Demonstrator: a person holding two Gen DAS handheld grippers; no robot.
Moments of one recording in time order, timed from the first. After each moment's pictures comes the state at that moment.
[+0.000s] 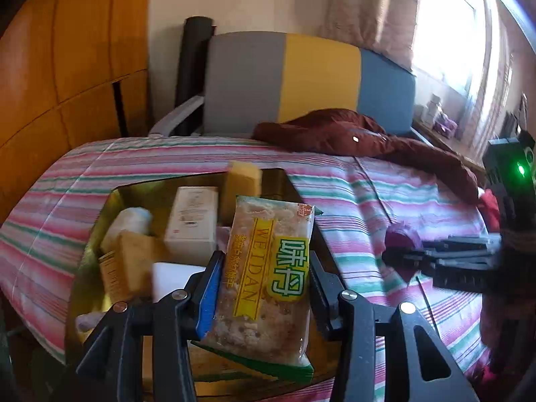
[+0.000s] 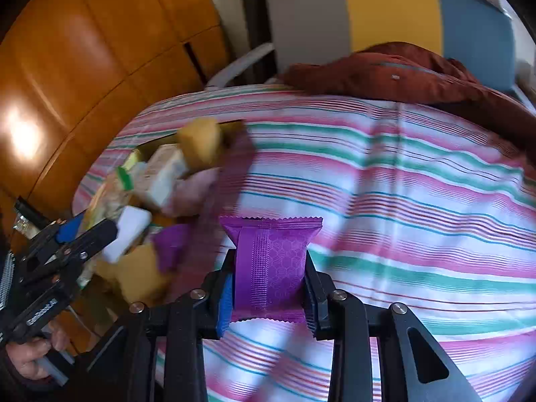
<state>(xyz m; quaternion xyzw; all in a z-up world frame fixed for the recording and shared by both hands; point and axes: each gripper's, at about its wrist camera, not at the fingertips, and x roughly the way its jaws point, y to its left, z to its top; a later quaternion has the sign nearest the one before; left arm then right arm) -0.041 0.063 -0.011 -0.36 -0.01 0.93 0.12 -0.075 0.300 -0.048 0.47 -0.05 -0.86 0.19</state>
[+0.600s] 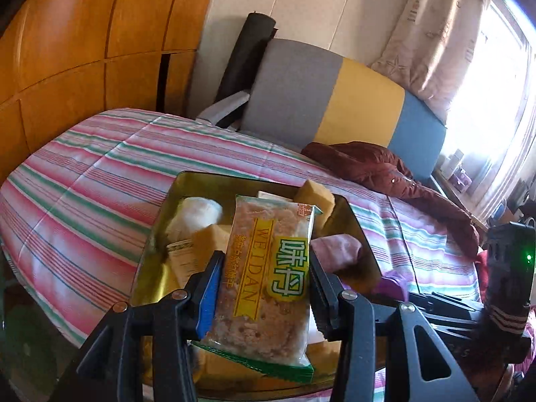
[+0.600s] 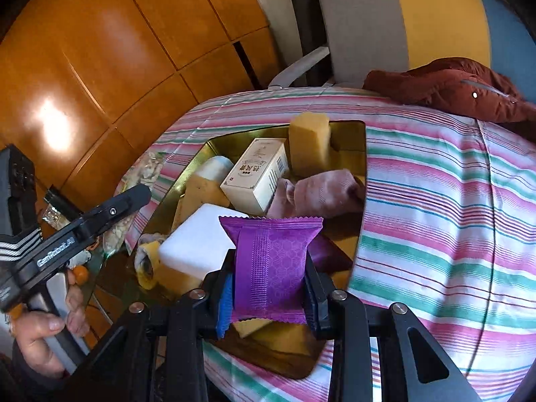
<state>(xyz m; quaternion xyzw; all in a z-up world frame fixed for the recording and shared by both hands) -0.049 -0.029 -0.007 -0.36 -0.11 0.92 0.09 -0.063 0.202 -0.044 0.44 -0.07 -0.86 0.25</state>
